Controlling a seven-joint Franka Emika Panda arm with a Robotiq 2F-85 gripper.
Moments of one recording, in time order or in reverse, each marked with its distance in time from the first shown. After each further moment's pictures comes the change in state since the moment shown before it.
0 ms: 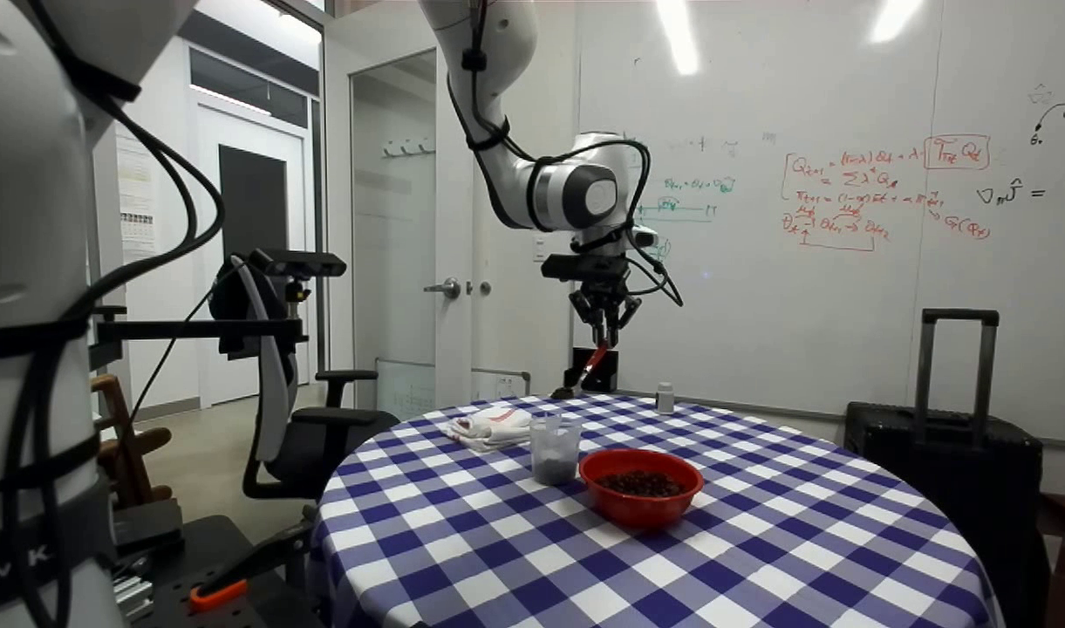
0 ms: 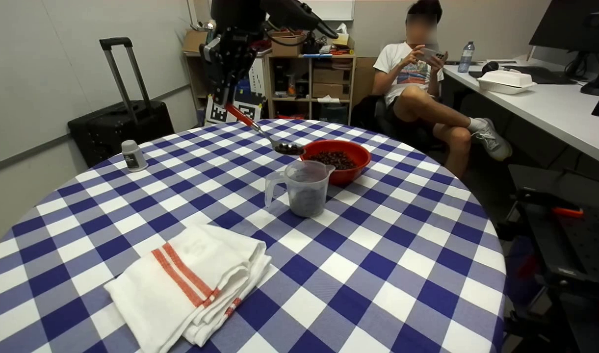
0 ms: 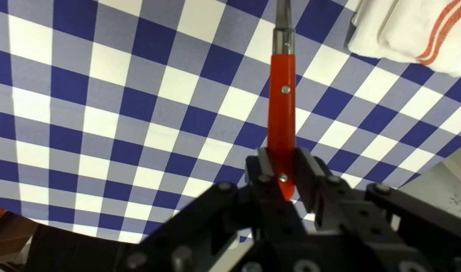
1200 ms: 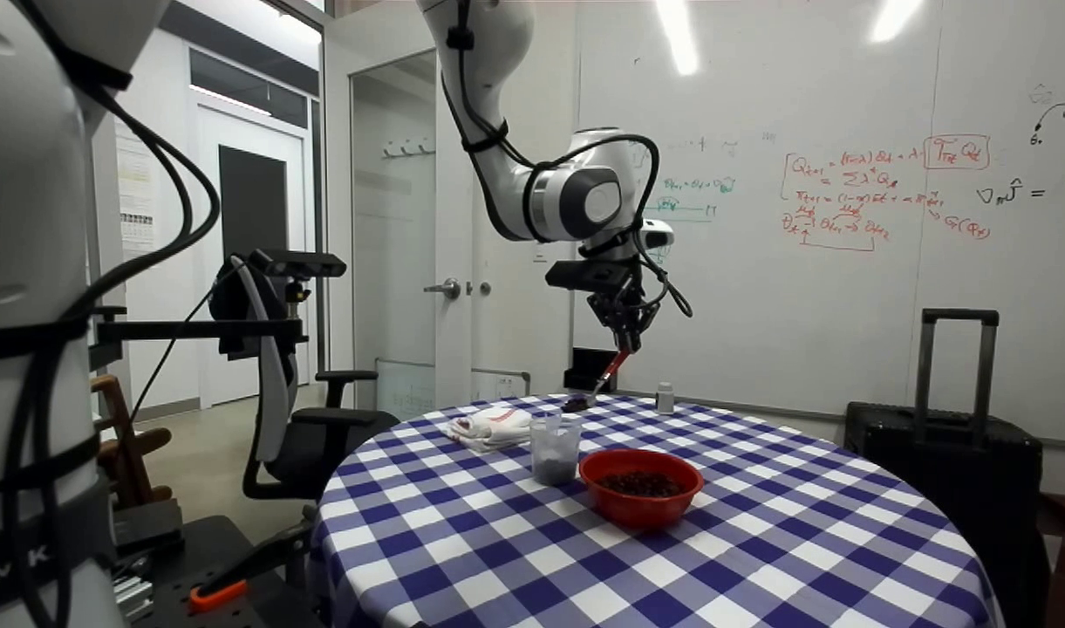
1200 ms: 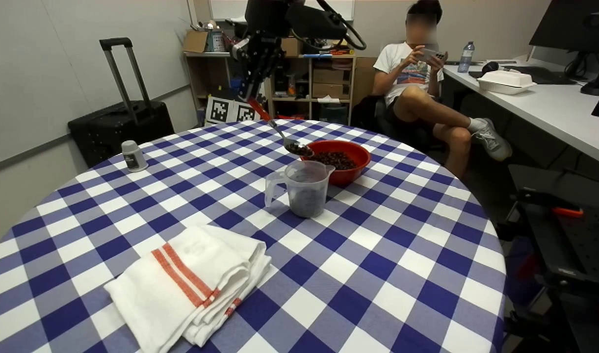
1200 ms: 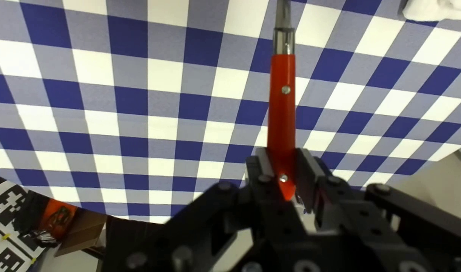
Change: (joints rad) arm -0.001 -0.077 -0.065 -0.177 0.000 0.210 0.135
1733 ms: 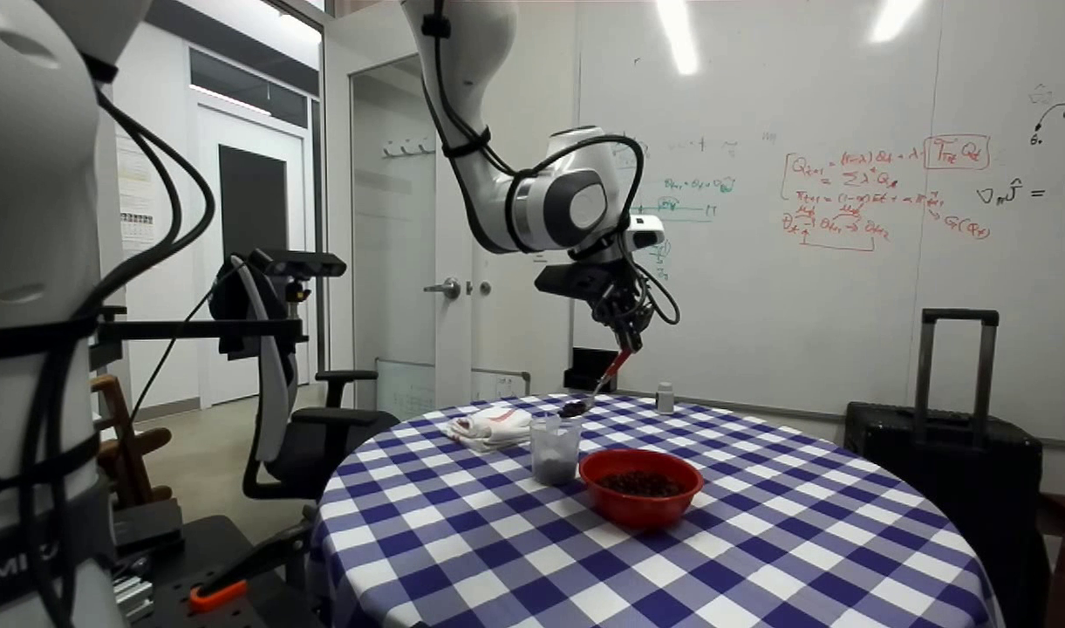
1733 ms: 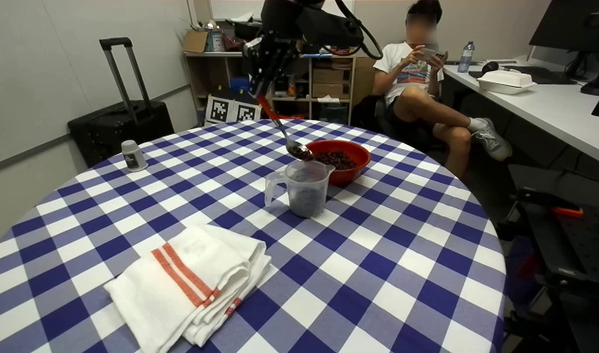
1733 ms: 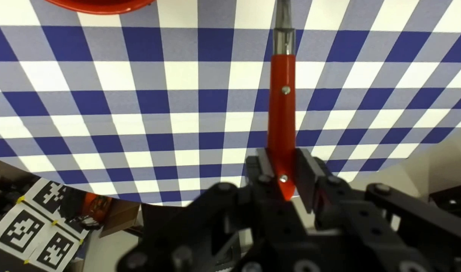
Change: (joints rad) arm 0.103 -0.055 -0.113 -0.138 -0.039 0.179 0.165
